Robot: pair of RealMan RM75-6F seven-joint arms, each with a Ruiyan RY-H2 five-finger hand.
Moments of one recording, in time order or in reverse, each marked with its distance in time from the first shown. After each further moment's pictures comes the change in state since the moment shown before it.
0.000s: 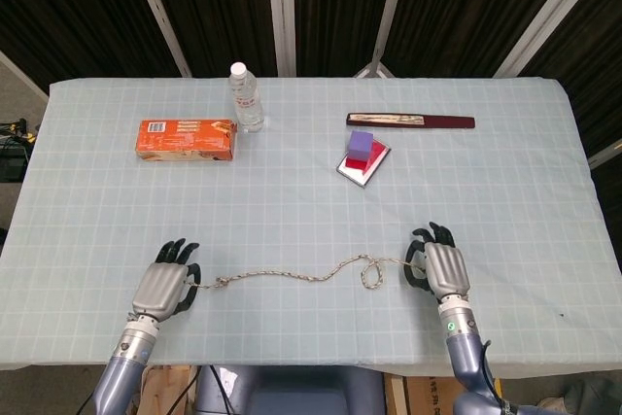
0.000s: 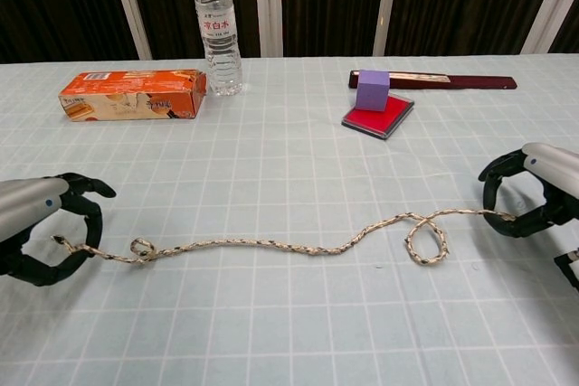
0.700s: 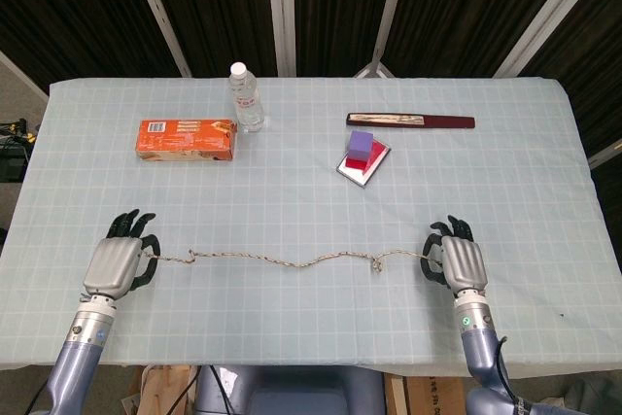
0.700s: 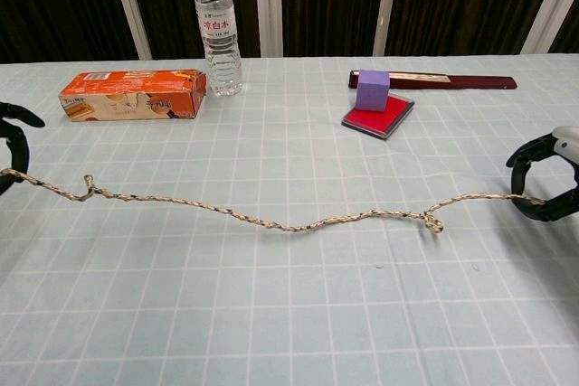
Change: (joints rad) left arm 0.012 0.213 -0.066 -0.063 0.010 0.022 -0.123; right arm -0.006 0.064 0.015 0.003 0.013 0.004 0.003
